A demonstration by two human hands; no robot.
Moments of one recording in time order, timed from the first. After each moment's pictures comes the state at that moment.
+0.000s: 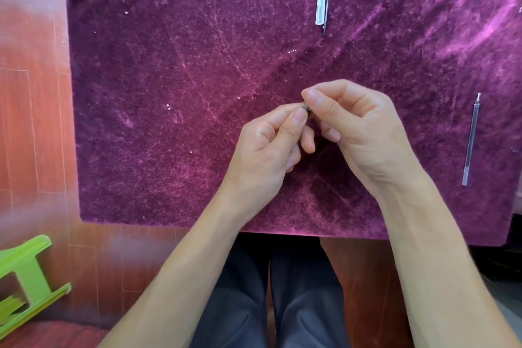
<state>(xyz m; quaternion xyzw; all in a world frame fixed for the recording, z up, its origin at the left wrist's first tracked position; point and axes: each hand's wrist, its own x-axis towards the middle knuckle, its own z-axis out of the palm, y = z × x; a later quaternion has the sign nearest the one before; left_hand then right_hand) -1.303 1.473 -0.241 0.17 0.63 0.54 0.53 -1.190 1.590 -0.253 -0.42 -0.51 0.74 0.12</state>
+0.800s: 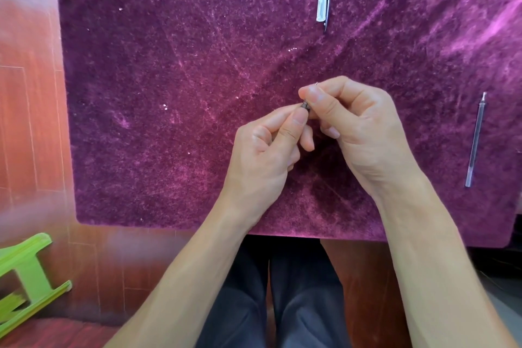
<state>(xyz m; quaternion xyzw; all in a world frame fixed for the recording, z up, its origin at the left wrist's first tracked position) -1.298 1.474 -0.247 0.14 0.64 0.56 0.51 -1.196 1.590 -0.260 -0.42 -0.53 0.72 0.15</state>
